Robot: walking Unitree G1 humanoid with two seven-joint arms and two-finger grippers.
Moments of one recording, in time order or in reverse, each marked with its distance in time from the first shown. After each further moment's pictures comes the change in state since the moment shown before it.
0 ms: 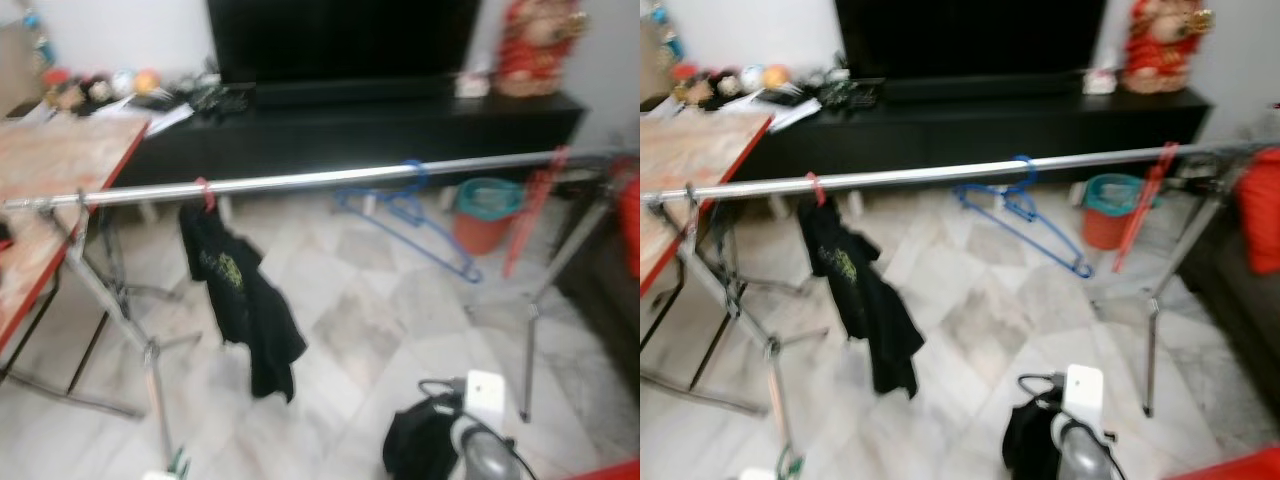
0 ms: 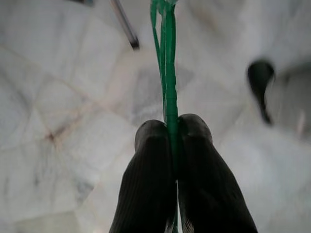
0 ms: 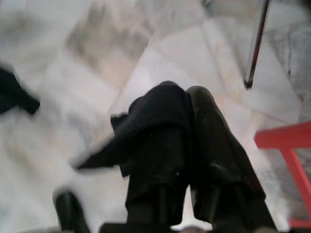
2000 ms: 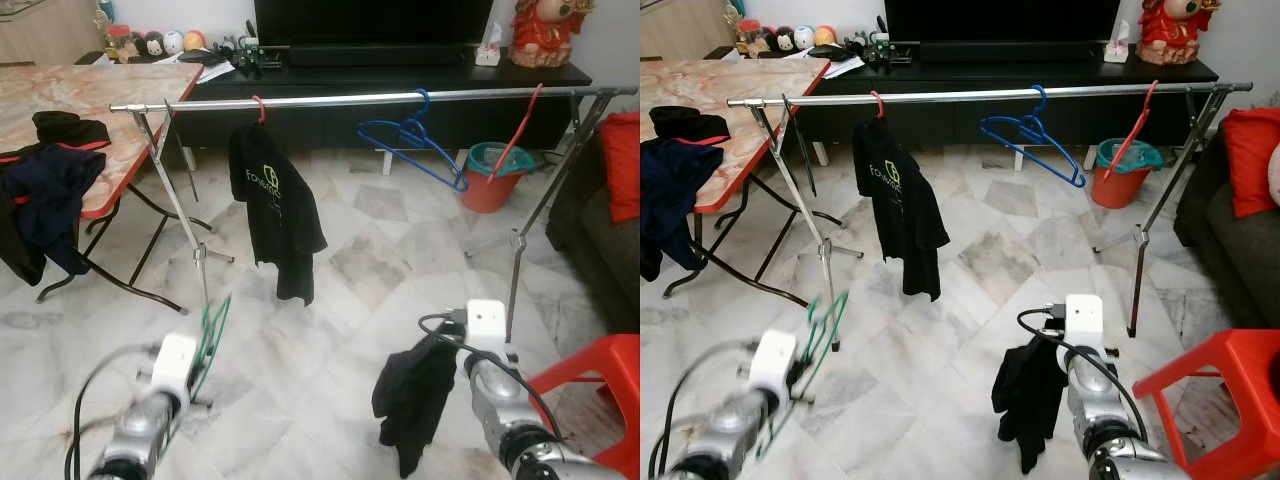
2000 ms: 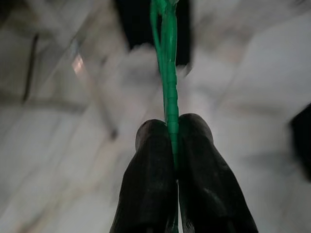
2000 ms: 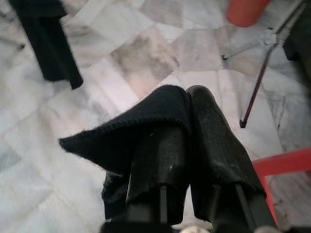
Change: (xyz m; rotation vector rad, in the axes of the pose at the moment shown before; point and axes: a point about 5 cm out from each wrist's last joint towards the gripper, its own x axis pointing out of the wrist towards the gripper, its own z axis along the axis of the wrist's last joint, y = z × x) left arm -0.022 0.006 0.179 0.101 -0.667 -0.254; right arm 0.022 0.008 0.123 -0.211 -0.262 0.137
